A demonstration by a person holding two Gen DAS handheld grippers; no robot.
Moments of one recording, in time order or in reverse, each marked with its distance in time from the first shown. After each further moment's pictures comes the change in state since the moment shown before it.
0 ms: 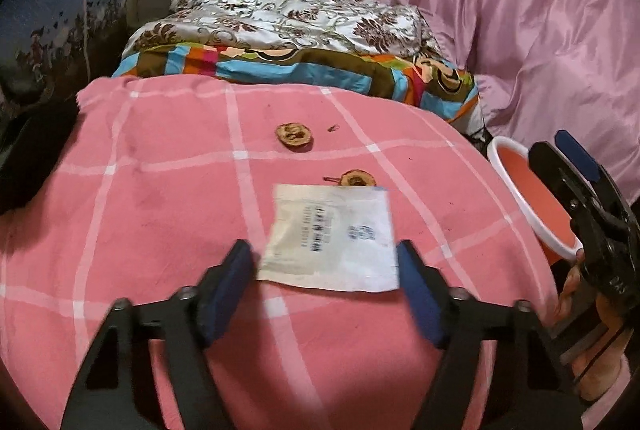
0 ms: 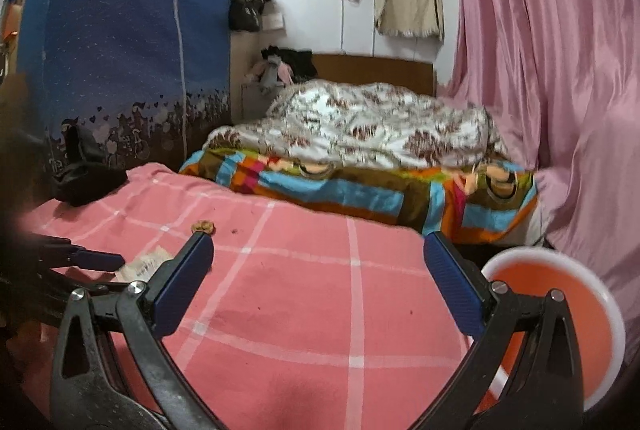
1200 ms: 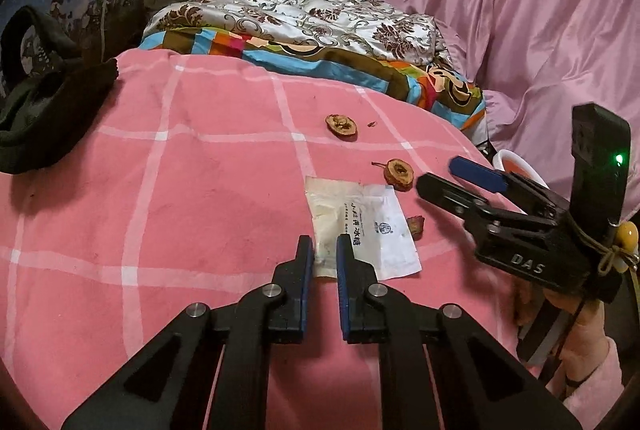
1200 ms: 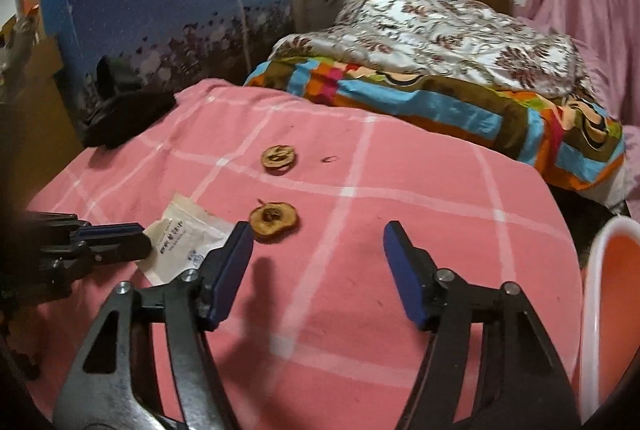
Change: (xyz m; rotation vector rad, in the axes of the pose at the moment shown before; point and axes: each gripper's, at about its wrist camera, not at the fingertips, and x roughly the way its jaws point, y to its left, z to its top) left arm -0.028 0.039 -0.011 -0.107 -0.001 -0.027; right arm 0.081 0.054 -0.013 -0.040 0.340 0.284
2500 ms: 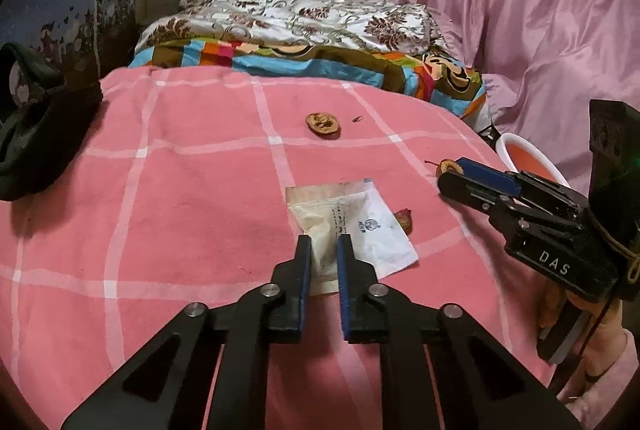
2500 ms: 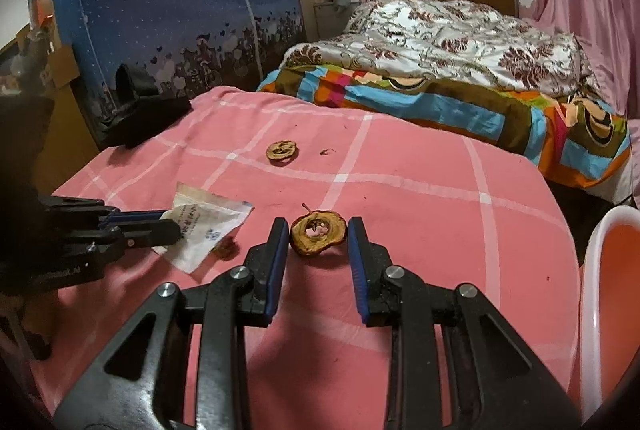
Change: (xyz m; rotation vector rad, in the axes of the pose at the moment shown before) left arm 0.011 -0.024 -0.004 0.090 -0.006 0.047; right arm -0.026 -0.012 -0.018 0.009 -0.054 0.052
